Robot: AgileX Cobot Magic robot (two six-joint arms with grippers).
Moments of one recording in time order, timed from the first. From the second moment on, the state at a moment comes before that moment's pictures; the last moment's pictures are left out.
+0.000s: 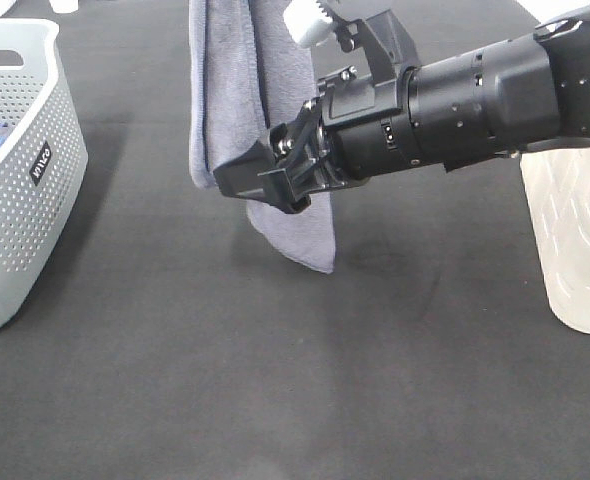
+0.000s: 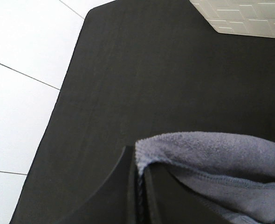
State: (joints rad) left arm -0.61 1.70 -2.03 -0.05 0.95 0.87; right arm 0.58 1.59 -0.89 1.61 0.39 -1.69
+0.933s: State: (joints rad) left arm -0.61 1.70 -2.03 -0.07 0.97 0.87; right arm 0.58 1.69 -0.97 1.74 0.40 -1.90
